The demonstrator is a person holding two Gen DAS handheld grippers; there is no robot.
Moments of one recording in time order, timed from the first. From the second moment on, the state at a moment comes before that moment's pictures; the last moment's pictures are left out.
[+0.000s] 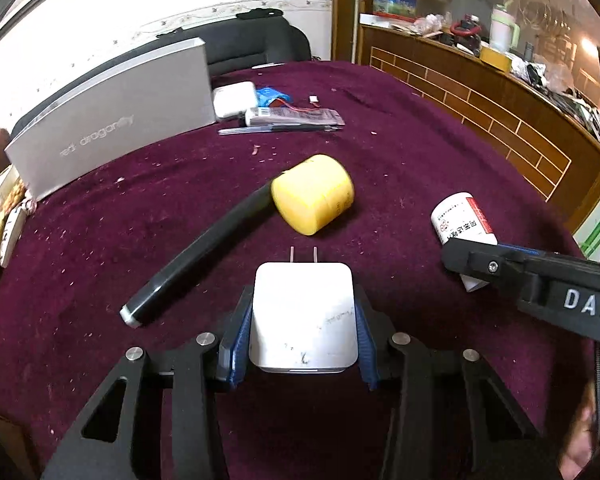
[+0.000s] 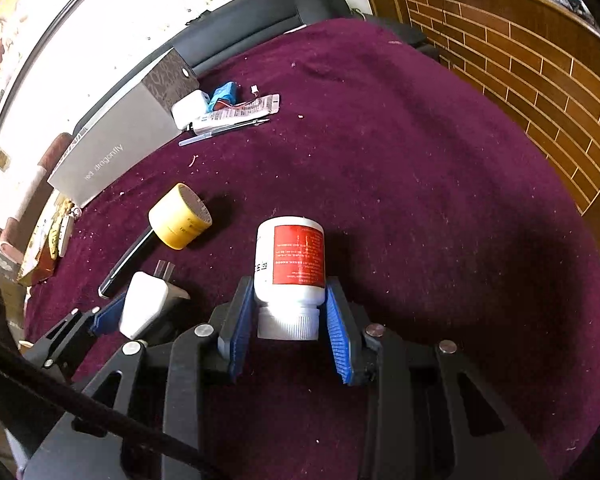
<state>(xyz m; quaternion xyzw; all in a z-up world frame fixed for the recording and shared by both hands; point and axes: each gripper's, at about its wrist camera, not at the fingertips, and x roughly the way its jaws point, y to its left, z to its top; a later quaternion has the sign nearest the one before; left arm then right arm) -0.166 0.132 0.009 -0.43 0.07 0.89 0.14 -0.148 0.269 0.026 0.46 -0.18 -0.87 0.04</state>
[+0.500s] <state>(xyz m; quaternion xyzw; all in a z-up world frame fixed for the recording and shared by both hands) -0.065 0.037 0.064 -0.42 -0.04 0.90 0.12 -0.149 0.261 0.025 0.45 -0.17 -0.88 0.03</state>
